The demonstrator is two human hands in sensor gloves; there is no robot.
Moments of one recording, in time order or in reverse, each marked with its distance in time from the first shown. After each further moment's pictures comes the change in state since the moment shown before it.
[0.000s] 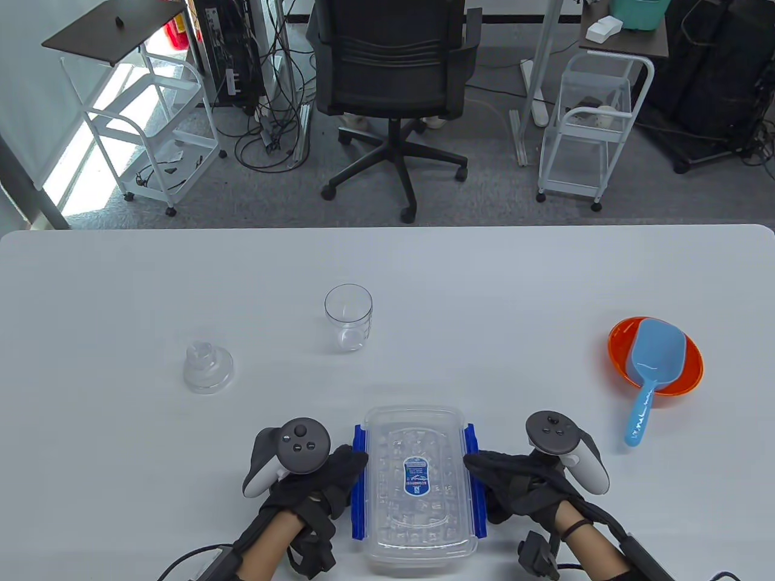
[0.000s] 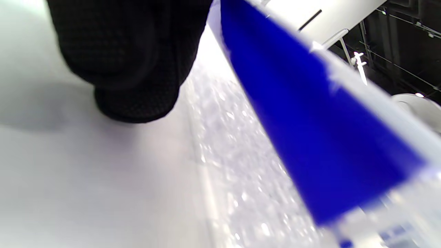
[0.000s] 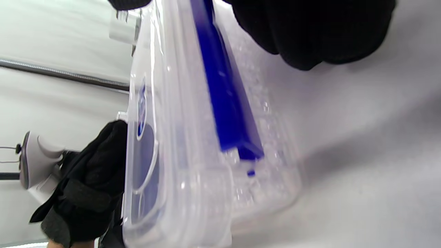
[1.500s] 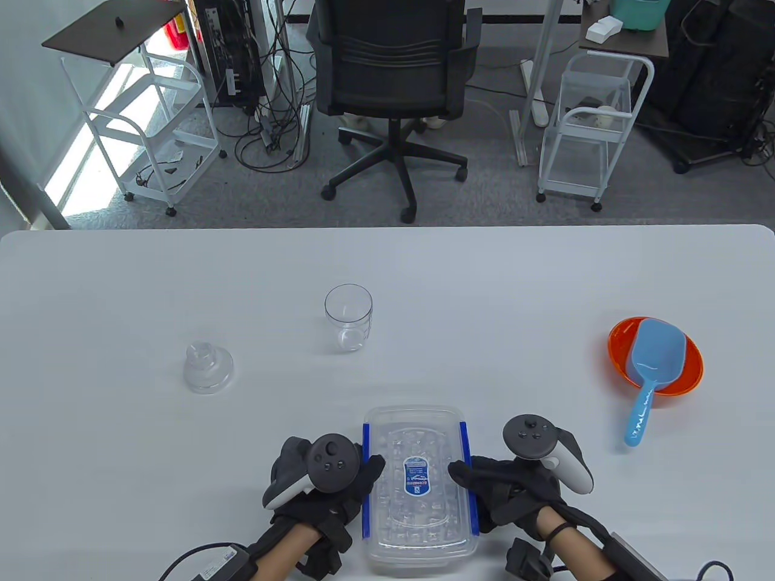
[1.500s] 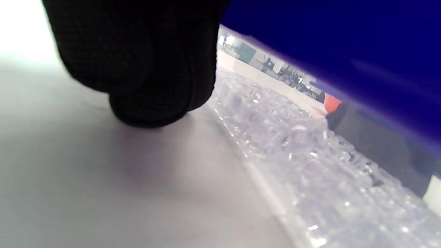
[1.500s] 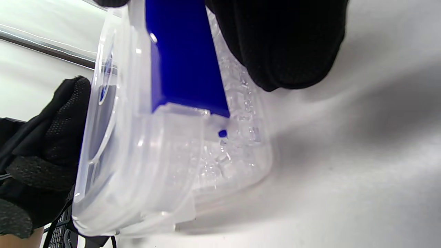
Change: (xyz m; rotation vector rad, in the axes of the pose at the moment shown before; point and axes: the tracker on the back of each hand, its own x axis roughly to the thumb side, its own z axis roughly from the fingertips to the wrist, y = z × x) left_hand 0.022 -0.020 -0.004 0.017 0.024 -0.305; right_hand 0.002 0.025 -0.012 0.093 0.091 0.097
